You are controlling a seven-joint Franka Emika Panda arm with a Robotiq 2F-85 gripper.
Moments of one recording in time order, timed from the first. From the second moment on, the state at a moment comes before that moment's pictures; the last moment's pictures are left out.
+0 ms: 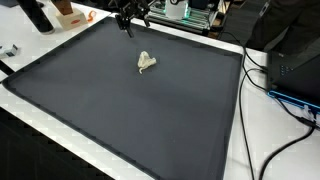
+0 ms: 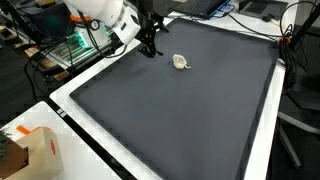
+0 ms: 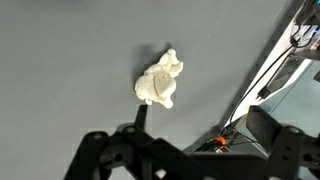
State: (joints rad) arm -0.12 0.04 -0.09 -2.52 1.24 2.32 -1.35
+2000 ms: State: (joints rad) arm -0.11 0.42 -0.11 -2.14 0.92 2.25 -0.40
